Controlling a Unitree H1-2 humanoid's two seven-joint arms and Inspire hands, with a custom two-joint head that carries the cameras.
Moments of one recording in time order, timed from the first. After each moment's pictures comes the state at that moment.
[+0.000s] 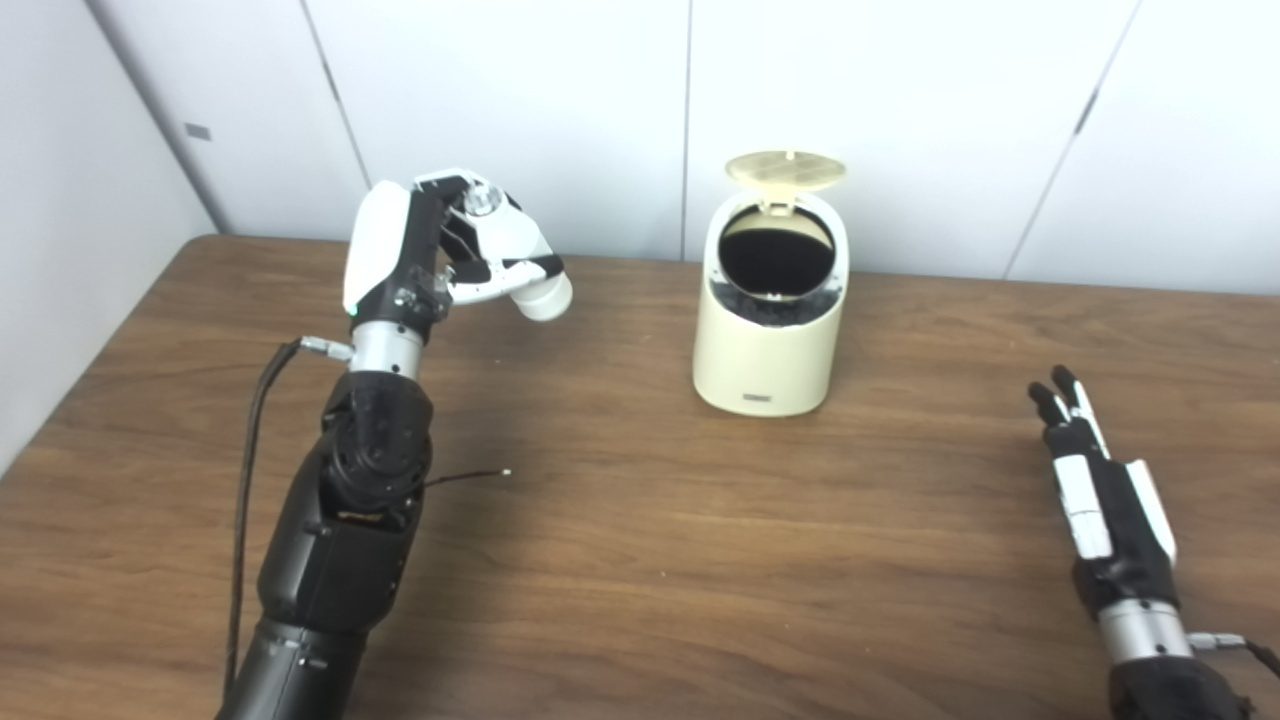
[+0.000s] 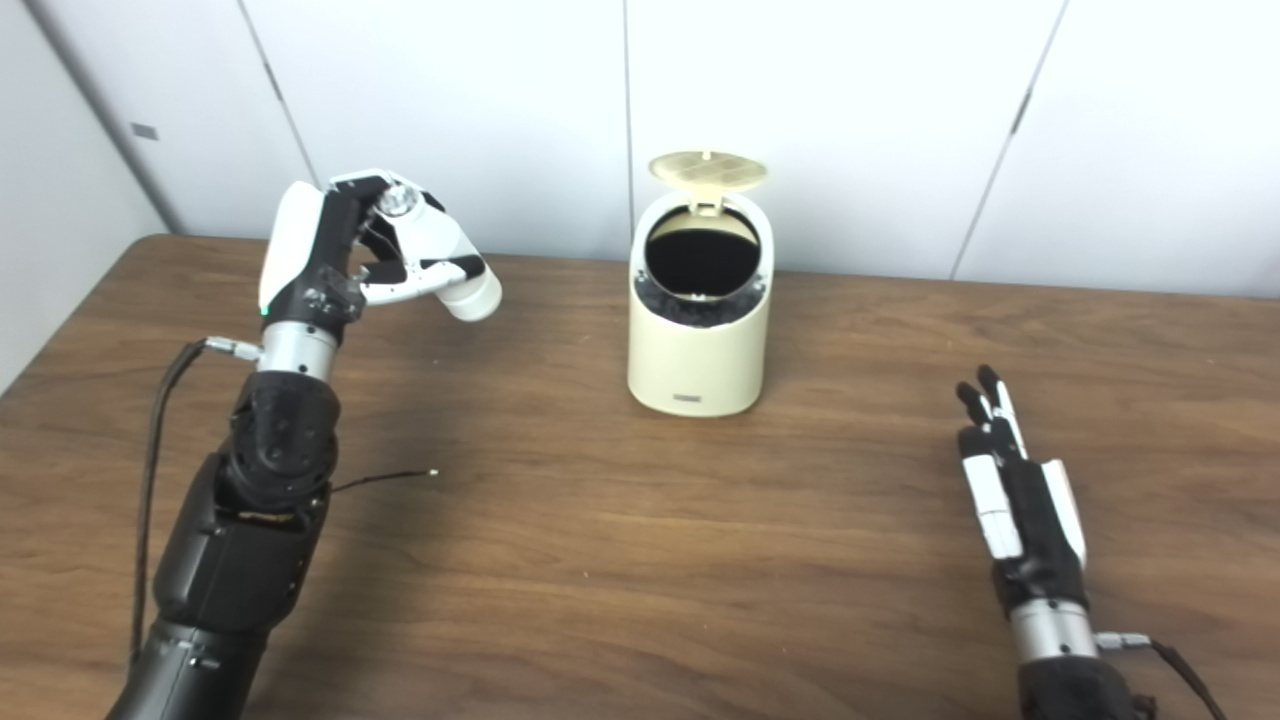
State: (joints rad) left arm -0.40 0.26 -0.01 -0.13 0.48 0.25 0.11; right arm -0.05 -0.19 -0.07 -0.01 -0.09 -0.03 0.02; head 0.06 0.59
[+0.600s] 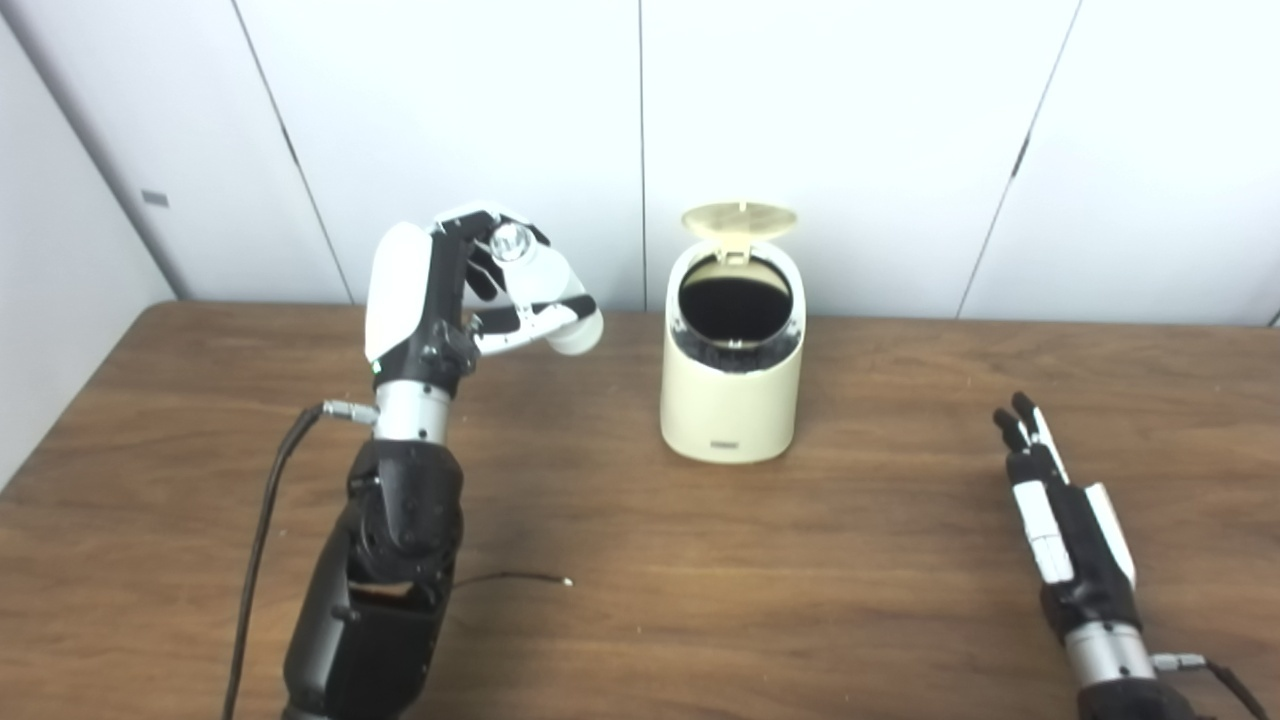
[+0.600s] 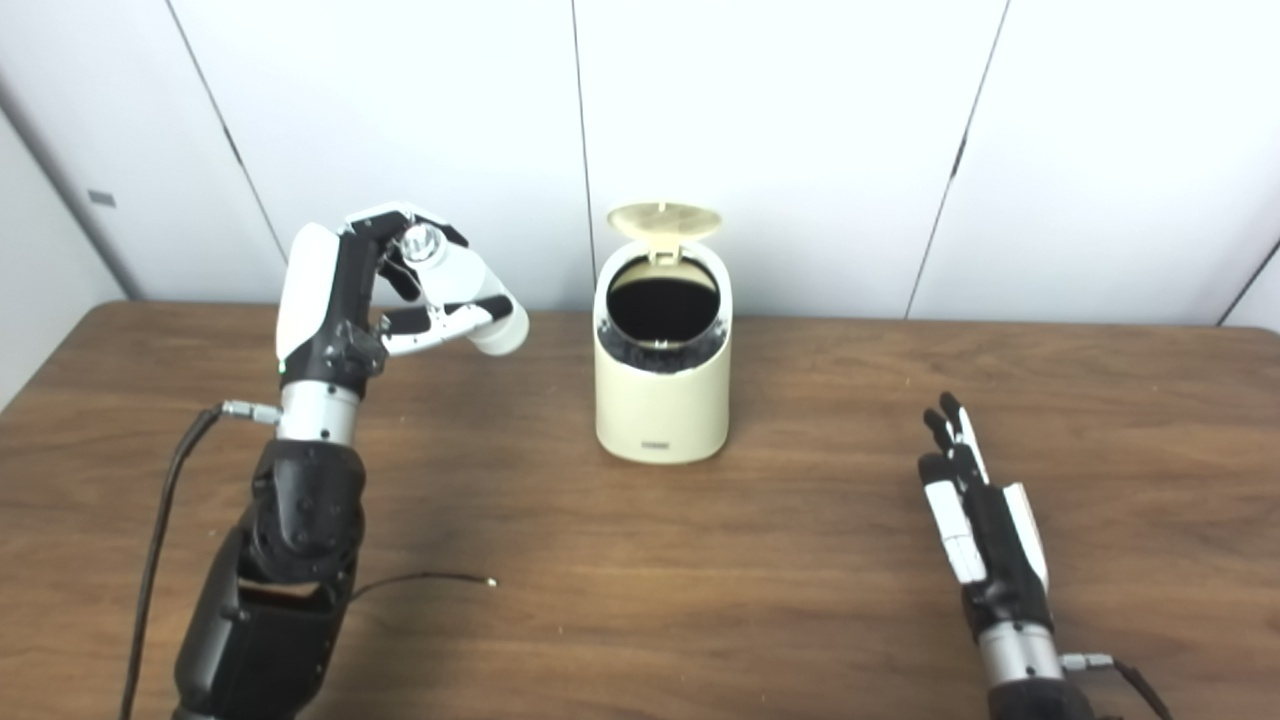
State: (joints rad) left arm -0.40 0.17 -0.06 -0.18 0.58 0.16 0.16; right arm -0.09 -0.18 -0.07 0.03 -0.08 -0.06 0.00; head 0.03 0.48
